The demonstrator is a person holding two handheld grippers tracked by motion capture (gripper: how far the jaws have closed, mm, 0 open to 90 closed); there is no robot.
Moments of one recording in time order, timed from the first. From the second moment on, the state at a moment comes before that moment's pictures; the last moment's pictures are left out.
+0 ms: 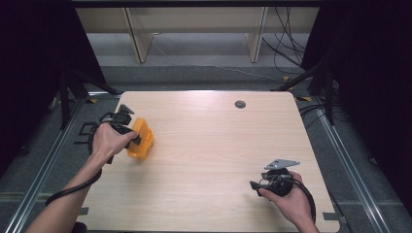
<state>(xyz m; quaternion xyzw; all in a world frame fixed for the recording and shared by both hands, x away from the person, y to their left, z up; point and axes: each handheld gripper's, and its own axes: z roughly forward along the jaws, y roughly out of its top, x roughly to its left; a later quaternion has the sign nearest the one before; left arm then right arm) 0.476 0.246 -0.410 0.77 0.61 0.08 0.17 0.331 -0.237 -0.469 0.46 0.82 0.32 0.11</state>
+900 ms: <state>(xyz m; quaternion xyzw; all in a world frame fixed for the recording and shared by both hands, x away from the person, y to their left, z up) 0.479 0.246 -0.430 0.78 0.58 0.10 0.19 0.332 -0.238 -0.470 0.45 0.82 0.32 0.12</state>
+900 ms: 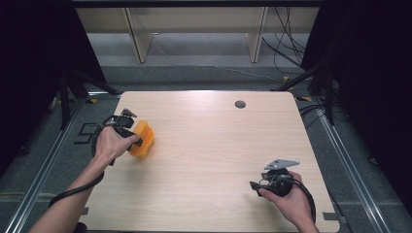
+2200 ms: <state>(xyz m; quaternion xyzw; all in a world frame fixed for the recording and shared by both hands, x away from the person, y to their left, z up) 0.435 0.263 -0.389 0.78 0.54 0.17 0.25 0.331 -0.237 -0.470 0.47 0.82 0.31 0.11</state>
